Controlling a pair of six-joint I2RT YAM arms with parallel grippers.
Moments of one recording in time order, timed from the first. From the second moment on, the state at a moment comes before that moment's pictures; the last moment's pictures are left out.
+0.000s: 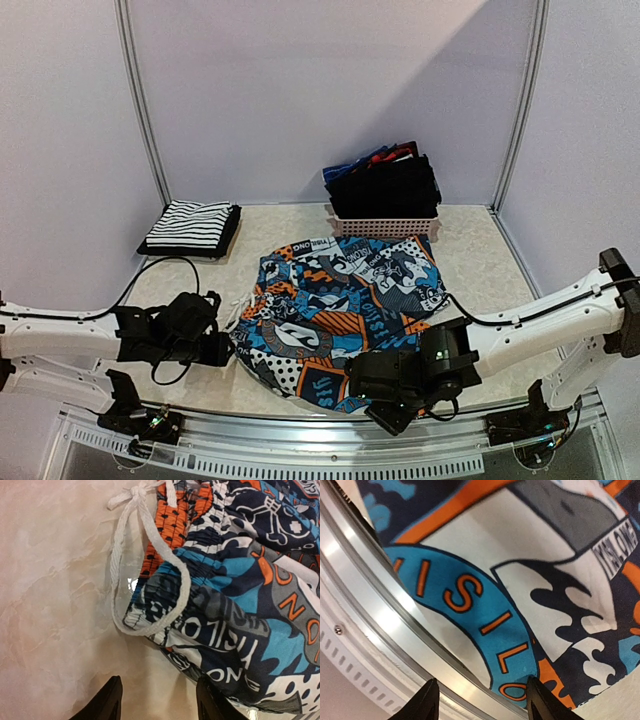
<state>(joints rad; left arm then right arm) -0.91 1.05 0.40 -0.37 -0.27 -0.73 1.49 1.61 1.06 -0.85 0.18 0.64</state>
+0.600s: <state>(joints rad) -0.81 1.16 0.39 -0.20 -0.21 -0.70 1.52 1.70 0.98 -0.84 0.26 0.74</state>
